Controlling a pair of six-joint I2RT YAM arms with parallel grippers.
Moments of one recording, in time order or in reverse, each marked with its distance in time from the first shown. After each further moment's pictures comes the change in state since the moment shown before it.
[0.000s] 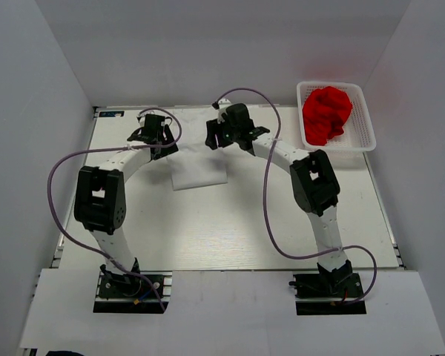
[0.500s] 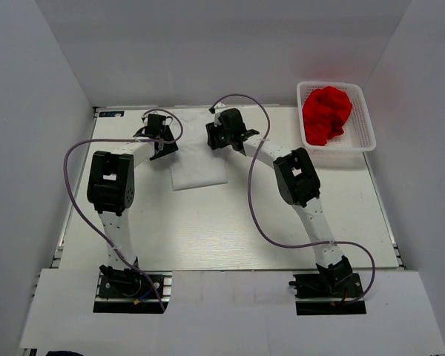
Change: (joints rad) left arm 0.038 0.254 0.124 0.127 0.082 0.019; right arm -0.015 0.292 0.260 0.019 0.085 -0.071
